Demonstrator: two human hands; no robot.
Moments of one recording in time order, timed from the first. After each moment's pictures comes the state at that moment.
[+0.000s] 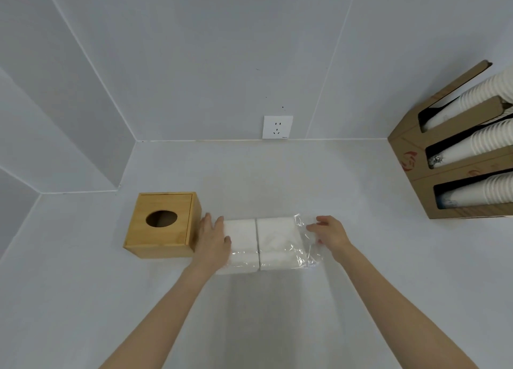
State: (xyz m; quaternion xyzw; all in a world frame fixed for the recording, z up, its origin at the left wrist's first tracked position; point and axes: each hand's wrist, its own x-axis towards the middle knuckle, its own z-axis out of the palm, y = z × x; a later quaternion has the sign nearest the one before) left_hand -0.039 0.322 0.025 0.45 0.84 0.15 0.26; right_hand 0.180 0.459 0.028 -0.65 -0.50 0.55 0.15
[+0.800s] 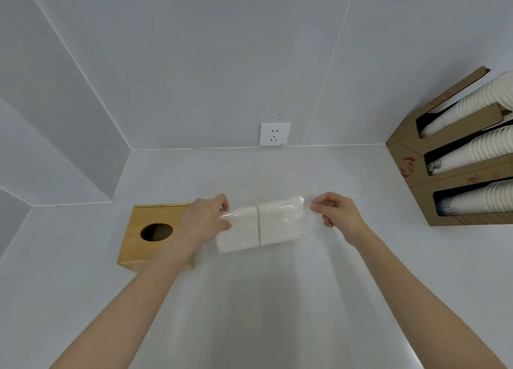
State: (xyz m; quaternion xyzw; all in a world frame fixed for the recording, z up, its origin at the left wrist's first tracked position) left_hand -0.078 0.368 0.091 0.54 0.80 0.11 0.22; right_hand 0.179 0.499 0.079 -0.53 -0.56 0.59 0.25
